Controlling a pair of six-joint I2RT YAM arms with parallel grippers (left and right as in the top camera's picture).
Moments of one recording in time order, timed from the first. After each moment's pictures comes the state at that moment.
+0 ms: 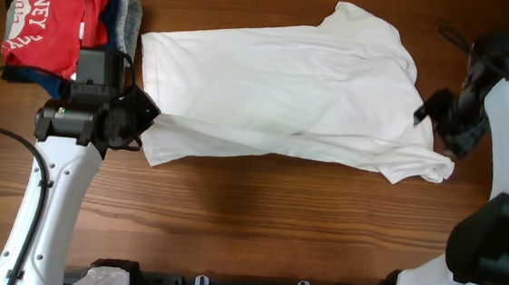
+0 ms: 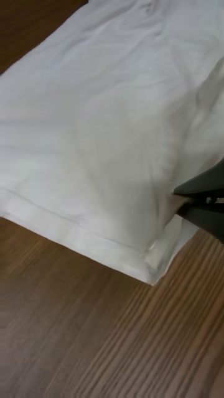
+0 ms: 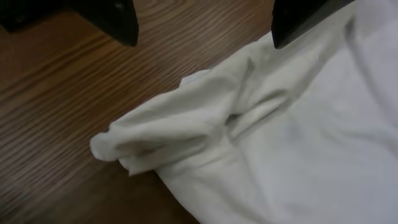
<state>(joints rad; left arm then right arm) -0.03 1.30 1.13 -0.94 0.05 -0.78 -0.23 1.77 1.50 -1.32 -0.02 0.55</state>
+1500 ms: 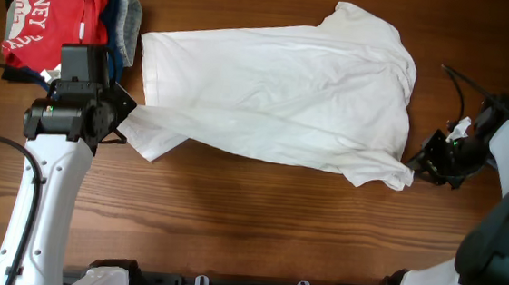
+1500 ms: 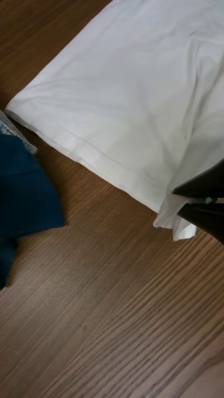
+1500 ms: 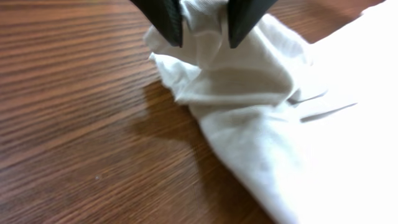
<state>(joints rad) 0.04 1.31 1.13 -0.89 -0.17 -0.76 -0.41 1.72 1.15 -1.10 -0.35 0.24</state>
